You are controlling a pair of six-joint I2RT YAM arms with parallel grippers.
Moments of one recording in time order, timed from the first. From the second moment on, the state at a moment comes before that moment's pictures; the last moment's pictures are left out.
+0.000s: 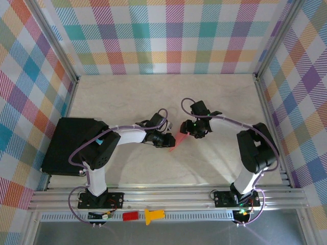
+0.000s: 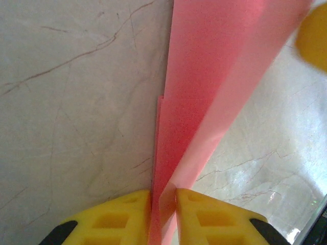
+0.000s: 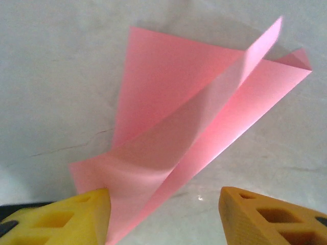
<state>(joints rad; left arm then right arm) -0.70 1.89 1.03 -0.18 0.44 -0.63 0.49 1.68 1.03 -0.47 -0.22 0.61</state>
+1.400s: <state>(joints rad) -0.70 1.88 1.02 -0.16 0.46 -0.63 0.49 1.81 1.02 -0.30 -0.40 0.64</state>
